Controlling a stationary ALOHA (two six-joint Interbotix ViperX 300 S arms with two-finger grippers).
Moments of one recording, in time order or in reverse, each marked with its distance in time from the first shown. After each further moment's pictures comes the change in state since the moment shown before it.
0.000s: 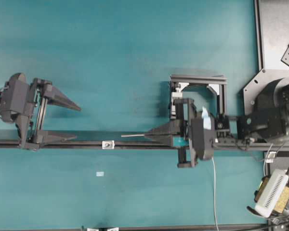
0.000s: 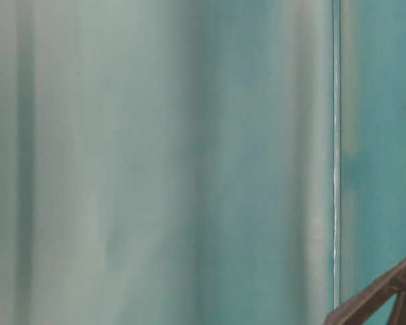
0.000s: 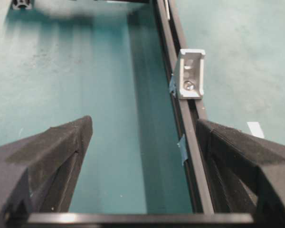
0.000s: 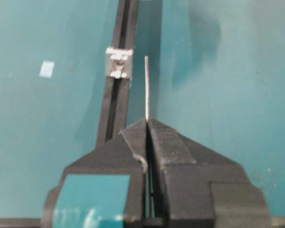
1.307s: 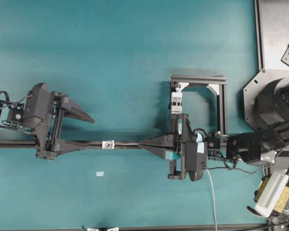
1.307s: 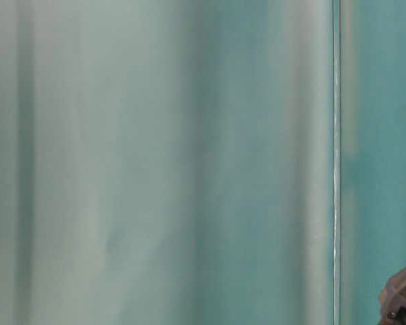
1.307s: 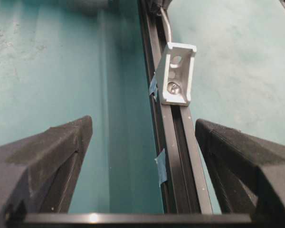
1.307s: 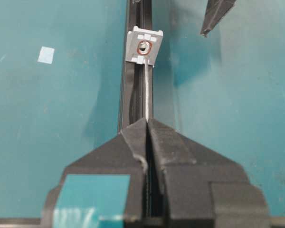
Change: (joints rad) left arm -0.032 0.183 -0.120 0.000 -0.055 -0.123; right arm 0.126 0.259 -0.067 0.109 -0.256 -0.014
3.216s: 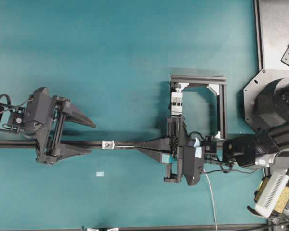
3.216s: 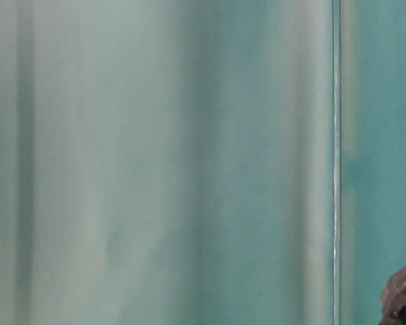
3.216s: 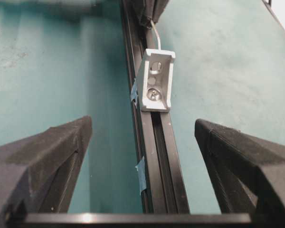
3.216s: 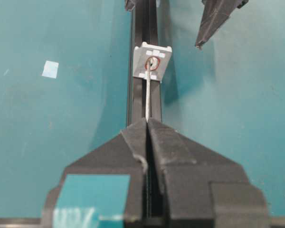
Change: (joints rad) left arm -0.026 0.000 -0.017 -0.002 0.000 0.000; right arm 0.006 0.051 -0.040 -0.002 -0.046 -0.006
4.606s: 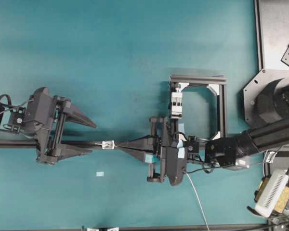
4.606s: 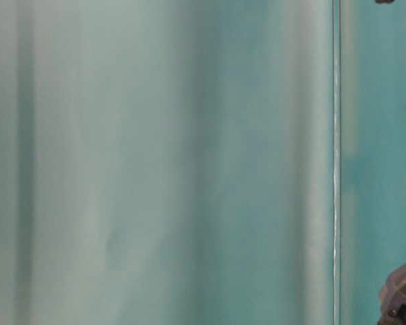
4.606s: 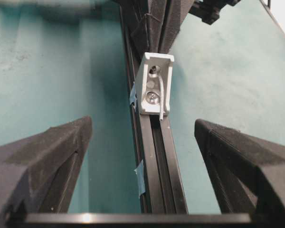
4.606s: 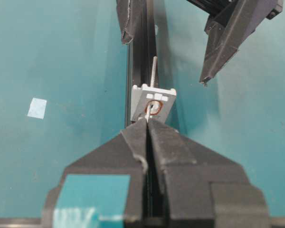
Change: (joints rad) left arm 0.000 0.000 -0.003 0.000 0.000 0.000; right arm -0.081 0.089 -0.114 -0.067 -0.002 -0.008
